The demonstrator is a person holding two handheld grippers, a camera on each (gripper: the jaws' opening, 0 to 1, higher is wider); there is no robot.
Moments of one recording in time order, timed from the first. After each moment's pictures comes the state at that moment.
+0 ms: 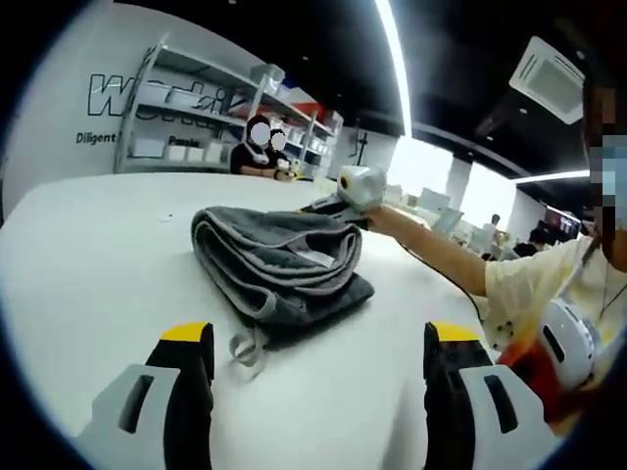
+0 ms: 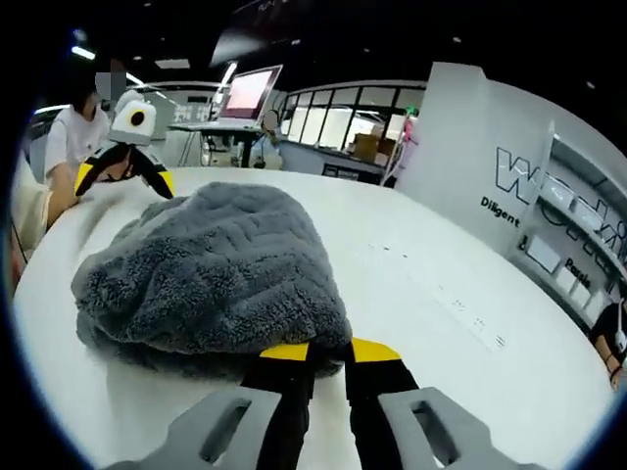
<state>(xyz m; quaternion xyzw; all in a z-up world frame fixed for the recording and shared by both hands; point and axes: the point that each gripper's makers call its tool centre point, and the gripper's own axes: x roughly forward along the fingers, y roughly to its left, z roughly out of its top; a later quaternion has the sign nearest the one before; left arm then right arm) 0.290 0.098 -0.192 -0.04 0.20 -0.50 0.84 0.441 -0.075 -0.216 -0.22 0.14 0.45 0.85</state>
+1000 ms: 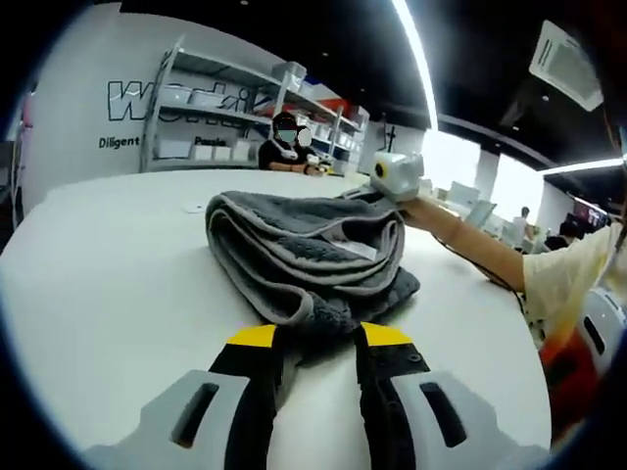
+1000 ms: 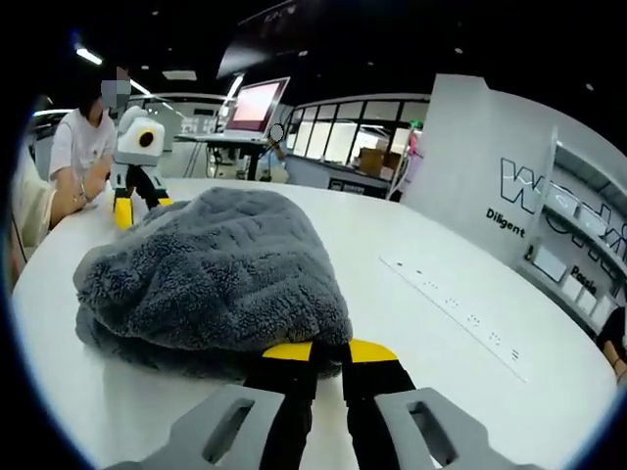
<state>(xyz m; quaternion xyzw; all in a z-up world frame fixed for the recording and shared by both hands) 0.325 0.105 -0.223 0.00 0.21 -0.43 0.88 0.432 -0.057 -0.220 -0.21 0.12 0.46 0.85</state>
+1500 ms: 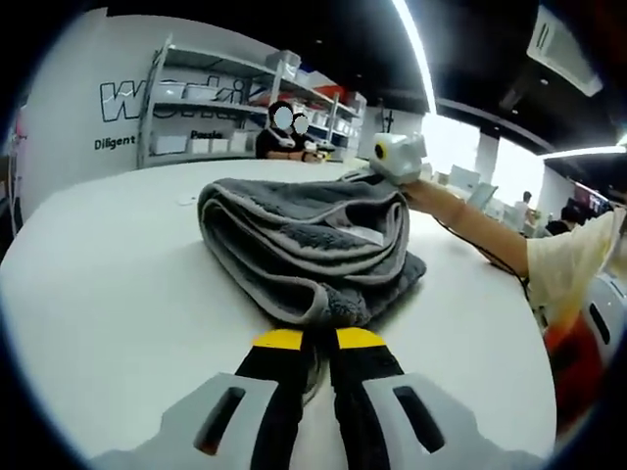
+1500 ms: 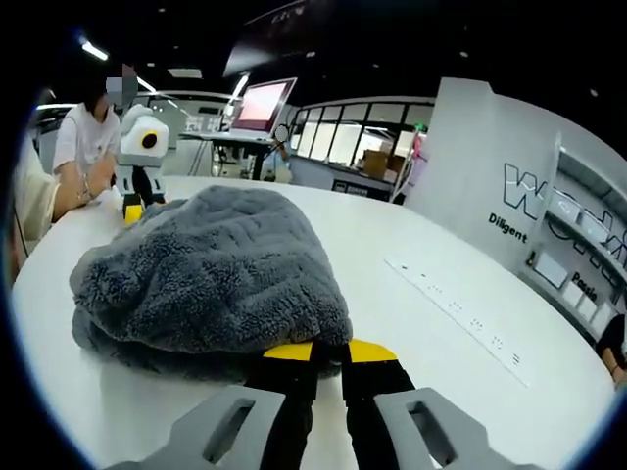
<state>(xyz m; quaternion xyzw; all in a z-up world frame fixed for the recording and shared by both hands) 0.315 0.094 -0.231 0.01 0.23 -0.45 0.86 0.423 -0.052 -0.221 -0.22 0.12 0.47 0.85</state>
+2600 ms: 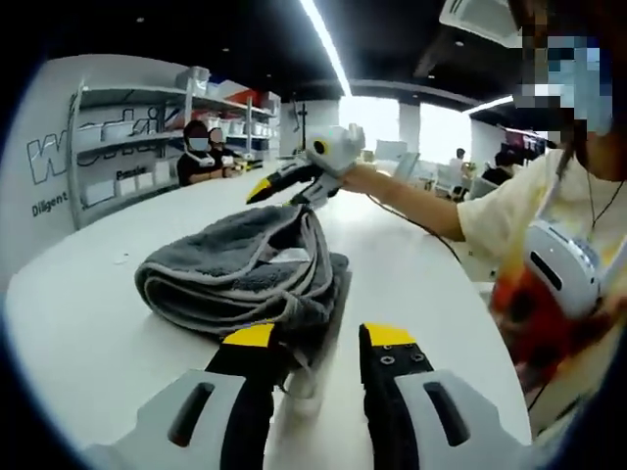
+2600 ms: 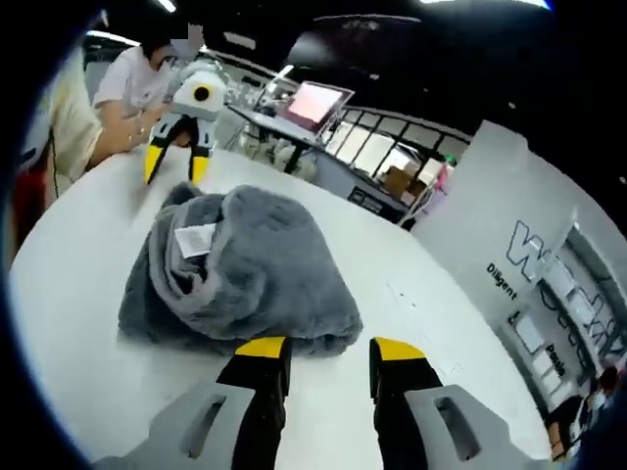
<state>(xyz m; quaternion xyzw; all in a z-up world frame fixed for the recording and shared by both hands) 0.247 0.071 -0.184 0.10 0.14 -0.57 0.80 0.358 -0.085 -0.176 -0.40 0.02 0.47 0.79</state>
